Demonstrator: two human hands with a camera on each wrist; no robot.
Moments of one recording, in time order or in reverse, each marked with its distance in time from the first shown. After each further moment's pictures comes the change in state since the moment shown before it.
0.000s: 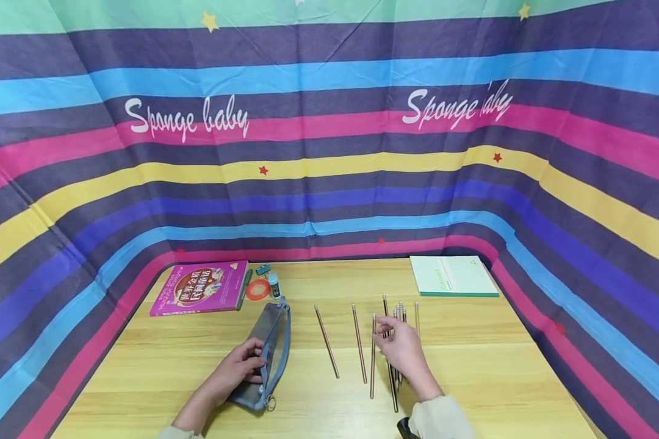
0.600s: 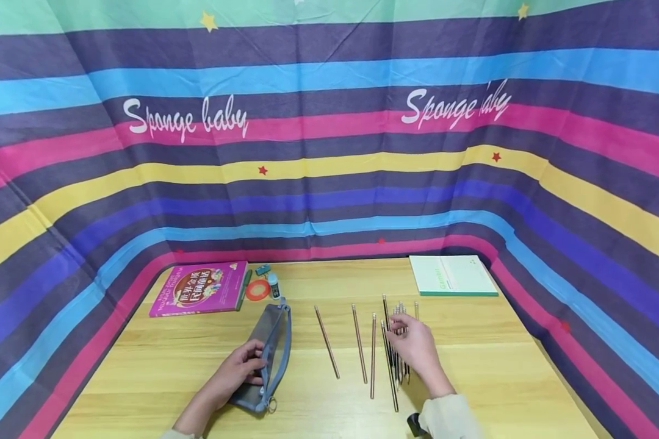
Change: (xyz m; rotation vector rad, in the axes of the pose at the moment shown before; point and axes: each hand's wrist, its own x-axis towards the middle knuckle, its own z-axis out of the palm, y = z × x) left_hand -0.001 -0.004 0.001 -0.007 0.014 -0.003; right_hand 0.003 0.011 -0.023 -0.064 0.048 0.027
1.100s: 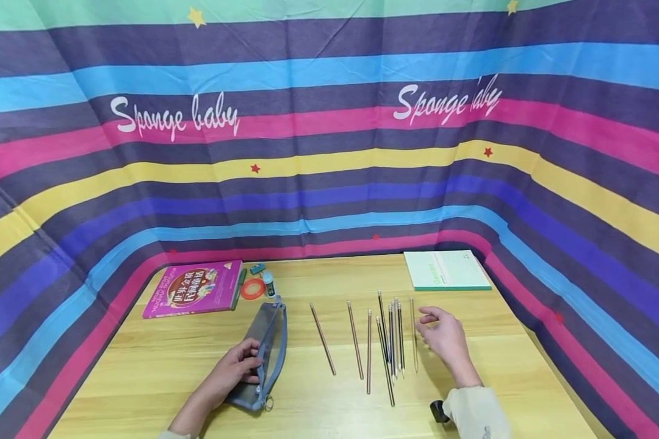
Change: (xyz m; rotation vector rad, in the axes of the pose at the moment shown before) left_hand 0.000 0.003 0.003 -0.007 0.015 -0.015; right_hand 0.002 0.030 -0.056 -0.006 0.046 0.096
